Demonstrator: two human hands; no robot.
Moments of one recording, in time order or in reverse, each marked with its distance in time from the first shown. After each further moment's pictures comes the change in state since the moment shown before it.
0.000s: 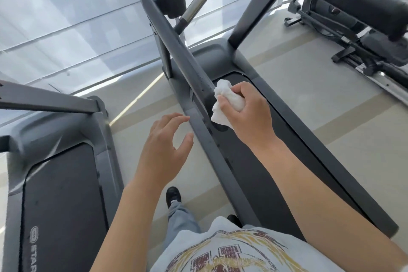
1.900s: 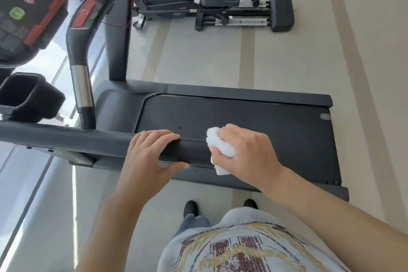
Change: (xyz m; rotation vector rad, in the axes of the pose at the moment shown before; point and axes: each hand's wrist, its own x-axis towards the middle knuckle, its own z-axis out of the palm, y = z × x) left_hand 0.349 -0.103 0.006 0.107 -0.546 1.001; right_hand 0.066 -0.009 0.128 -0.738 0.531 0.230
